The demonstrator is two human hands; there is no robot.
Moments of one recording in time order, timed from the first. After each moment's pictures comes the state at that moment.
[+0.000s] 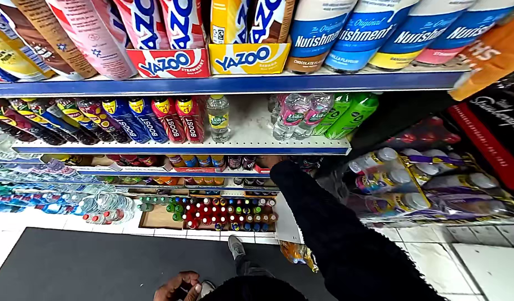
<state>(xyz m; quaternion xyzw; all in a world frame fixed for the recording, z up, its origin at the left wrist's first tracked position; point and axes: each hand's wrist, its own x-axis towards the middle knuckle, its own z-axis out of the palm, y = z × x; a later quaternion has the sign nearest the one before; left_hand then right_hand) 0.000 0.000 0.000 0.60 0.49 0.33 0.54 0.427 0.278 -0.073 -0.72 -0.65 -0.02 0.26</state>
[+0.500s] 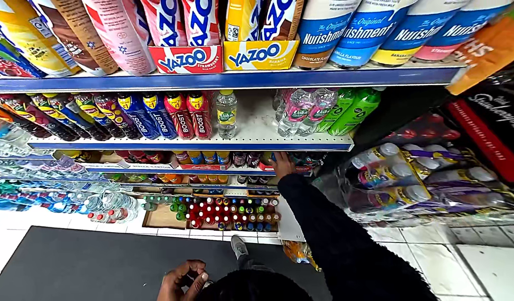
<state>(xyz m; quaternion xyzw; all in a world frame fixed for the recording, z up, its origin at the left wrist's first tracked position) -0.011 0.008 0.004 0.62 0.47 0.33 0.54 0.436 0.243 -0.074 -0.78 -0.60 0.06 0.17</state>
